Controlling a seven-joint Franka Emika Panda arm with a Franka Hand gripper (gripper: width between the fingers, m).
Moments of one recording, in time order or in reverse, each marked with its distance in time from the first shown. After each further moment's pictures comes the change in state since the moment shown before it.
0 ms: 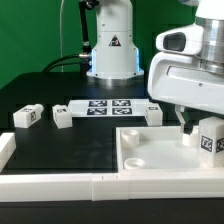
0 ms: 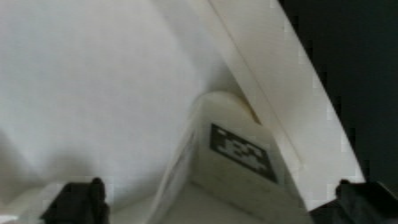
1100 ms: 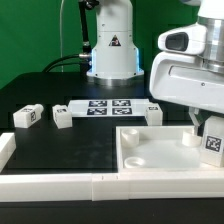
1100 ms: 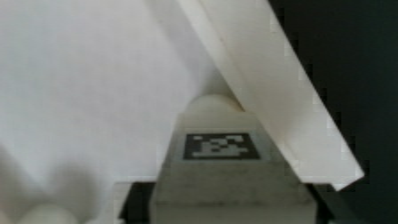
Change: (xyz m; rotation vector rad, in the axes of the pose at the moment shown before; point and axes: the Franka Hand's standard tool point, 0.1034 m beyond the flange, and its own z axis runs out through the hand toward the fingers) arm 0.000 -0.002 -0.001 0.001 0.003 0.374
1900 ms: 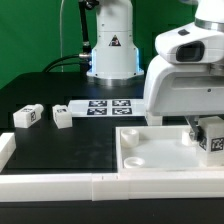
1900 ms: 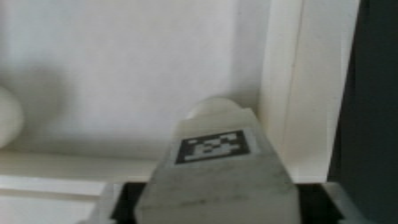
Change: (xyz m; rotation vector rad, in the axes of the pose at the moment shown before) arm 0.001 0.004 0.001 -0.008 -0.042 -0.801
